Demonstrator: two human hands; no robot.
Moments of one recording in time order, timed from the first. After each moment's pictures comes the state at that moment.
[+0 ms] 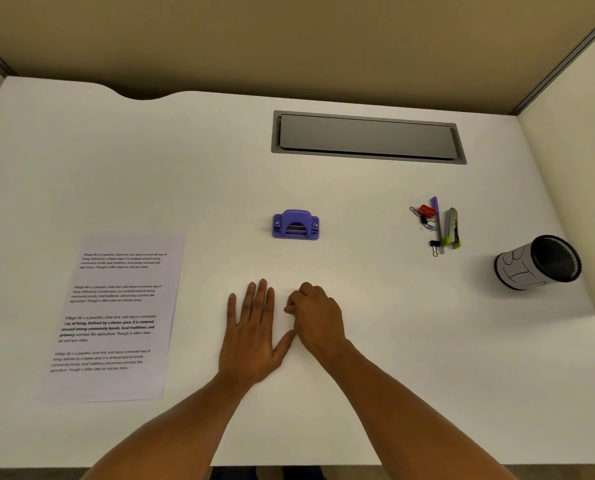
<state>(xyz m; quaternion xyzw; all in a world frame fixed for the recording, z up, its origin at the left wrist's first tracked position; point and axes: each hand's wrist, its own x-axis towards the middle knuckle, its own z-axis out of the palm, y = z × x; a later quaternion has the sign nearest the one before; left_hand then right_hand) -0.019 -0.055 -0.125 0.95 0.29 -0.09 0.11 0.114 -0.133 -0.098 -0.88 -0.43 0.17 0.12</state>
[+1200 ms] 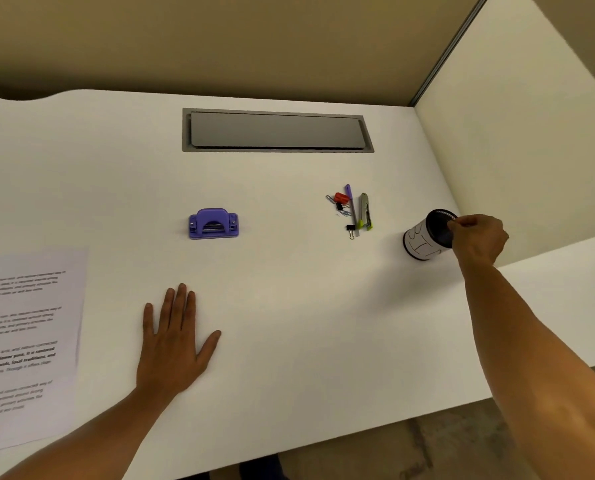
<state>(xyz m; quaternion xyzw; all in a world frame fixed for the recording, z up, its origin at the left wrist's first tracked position) -0.025 -0.053 -0.131 0.96 0.26 -0.06 0.07 0.402 -0.367 0.031 -0.95 0.12 -0.04 0.29</state>
